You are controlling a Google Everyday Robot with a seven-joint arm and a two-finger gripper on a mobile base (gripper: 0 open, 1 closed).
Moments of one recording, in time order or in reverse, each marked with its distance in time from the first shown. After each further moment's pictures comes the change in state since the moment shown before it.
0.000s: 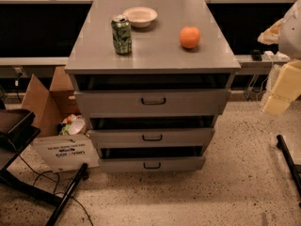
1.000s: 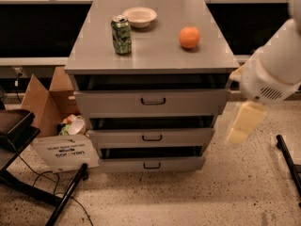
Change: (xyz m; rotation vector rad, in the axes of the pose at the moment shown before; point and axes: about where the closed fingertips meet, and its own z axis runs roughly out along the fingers) arm -0.010 0.025 0.094 -0.073 -0.030 0.034
